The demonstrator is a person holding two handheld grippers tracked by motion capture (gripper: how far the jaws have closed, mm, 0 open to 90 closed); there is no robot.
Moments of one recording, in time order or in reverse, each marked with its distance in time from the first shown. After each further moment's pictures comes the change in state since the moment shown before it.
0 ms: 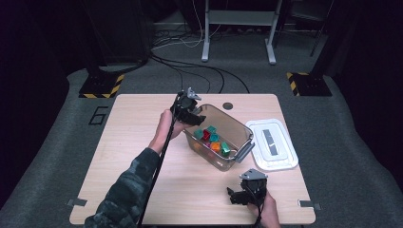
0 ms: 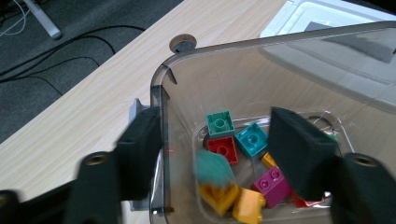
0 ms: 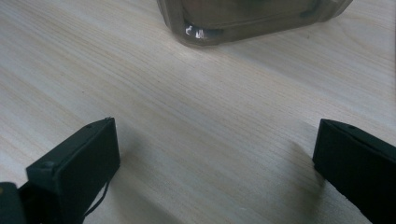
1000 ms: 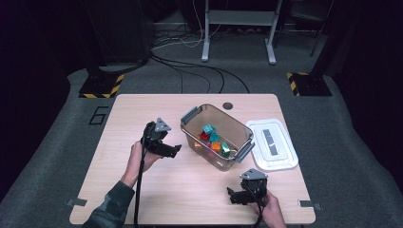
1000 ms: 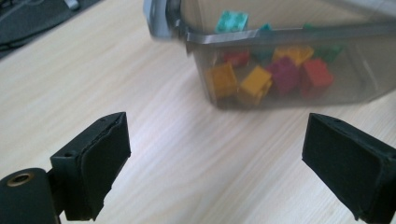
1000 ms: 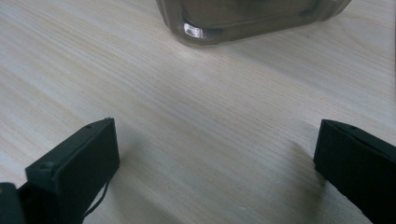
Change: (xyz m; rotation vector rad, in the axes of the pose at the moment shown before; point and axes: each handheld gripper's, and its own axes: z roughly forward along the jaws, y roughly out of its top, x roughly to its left) left arm -0.006 -0.124 -0.046 0.026 0.063 -0.067; right arm 0.000 0.000 0.000 0.000 0.004 0.009
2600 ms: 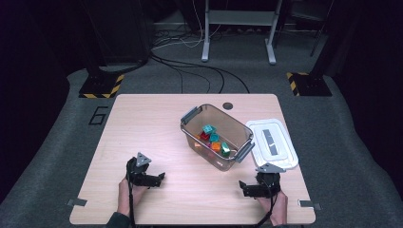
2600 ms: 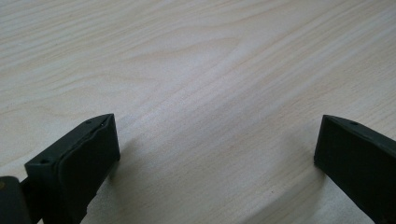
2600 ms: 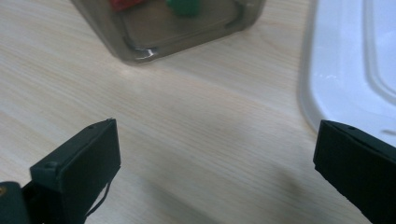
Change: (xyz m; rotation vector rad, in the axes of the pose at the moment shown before) left arm 0.002 -0.136 0.028 0.001 0.063 -0.196; right arm -0.042 0.002 -0.021 -0.032 -0.007 0.106
